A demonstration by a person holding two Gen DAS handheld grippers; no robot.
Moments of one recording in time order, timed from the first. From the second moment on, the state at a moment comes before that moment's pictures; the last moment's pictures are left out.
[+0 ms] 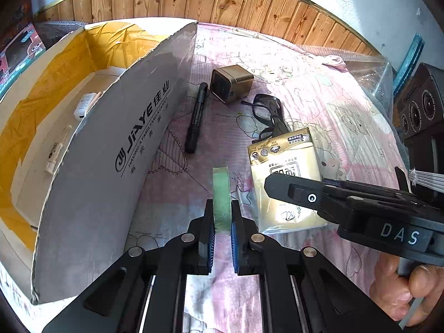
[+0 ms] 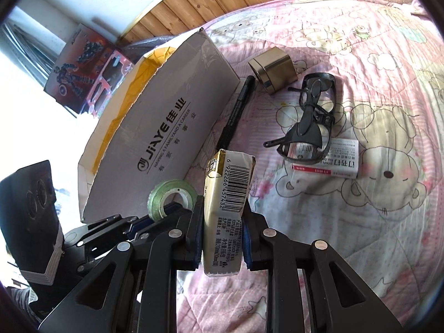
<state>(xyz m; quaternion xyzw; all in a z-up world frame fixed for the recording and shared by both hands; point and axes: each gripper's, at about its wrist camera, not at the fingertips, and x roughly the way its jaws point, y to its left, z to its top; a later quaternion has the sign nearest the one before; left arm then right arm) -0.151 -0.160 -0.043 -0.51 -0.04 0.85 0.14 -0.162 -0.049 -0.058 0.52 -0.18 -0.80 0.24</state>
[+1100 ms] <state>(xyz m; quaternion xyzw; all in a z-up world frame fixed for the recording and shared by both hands) -0.049 -0.217 -0.002 -0.47 -0.06 0.86 0.17 -0.051 -0.103 -0.028 0.50 -0.14 -0.82 0.24</state>
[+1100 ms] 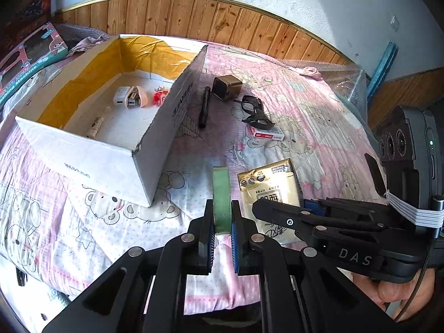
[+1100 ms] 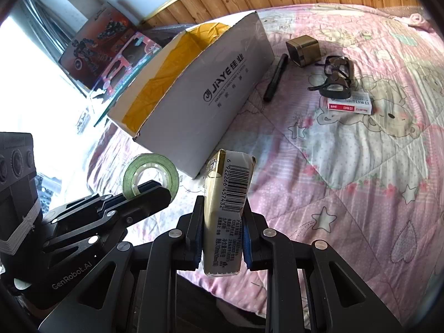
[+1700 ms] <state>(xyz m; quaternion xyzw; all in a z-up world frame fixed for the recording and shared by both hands) -0.051 -0.270 0.028 -0.44 -0.09 0.88 0.15 -0.050 -0.152 0.017 0.48 -0.09 -0.82 0.29</state>
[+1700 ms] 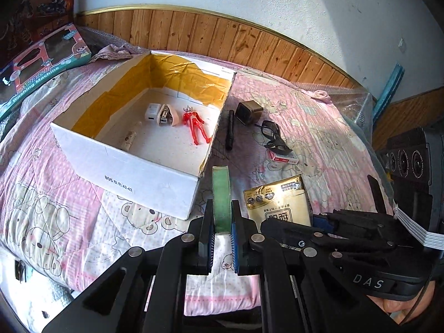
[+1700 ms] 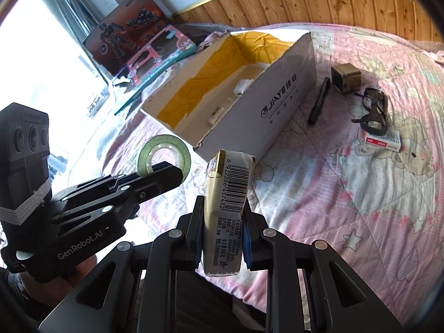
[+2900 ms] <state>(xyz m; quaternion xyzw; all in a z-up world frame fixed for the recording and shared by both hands) -0.114 -0.324 0.087 -0.42 -0.07 0.90 0.11 -0.132 -0.200 0.100 0.44 -0.01 -0.83 0.36</state>
